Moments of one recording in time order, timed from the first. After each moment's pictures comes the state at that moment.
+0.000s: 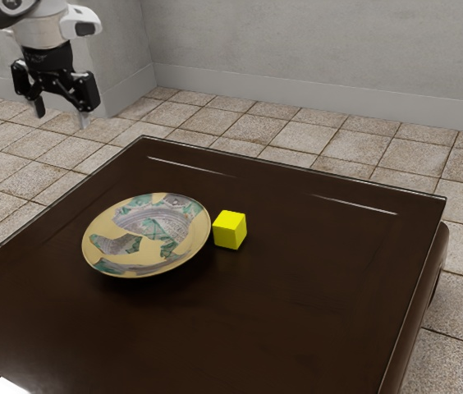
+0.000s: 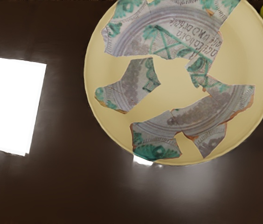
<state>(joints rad) -0.13 -0.12 0.18 -1.62 0.19 1.53 -0.13</state>
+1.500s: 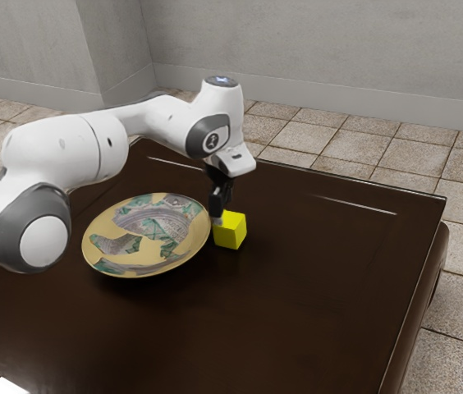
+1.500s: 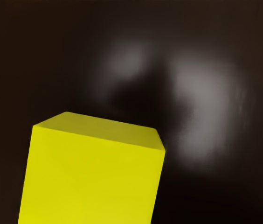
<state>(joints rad) -0.06 0.79 -0.09 -1.13 0.18 1.87 1.09</state>
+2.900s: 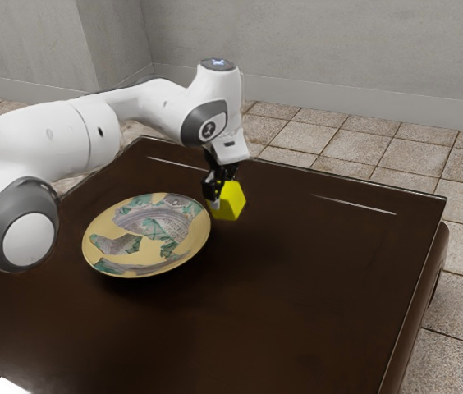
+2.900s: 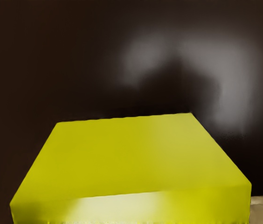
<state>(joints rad) -0.14 0.67 0.00 -1.23 0.17 1.94 1.31</state>
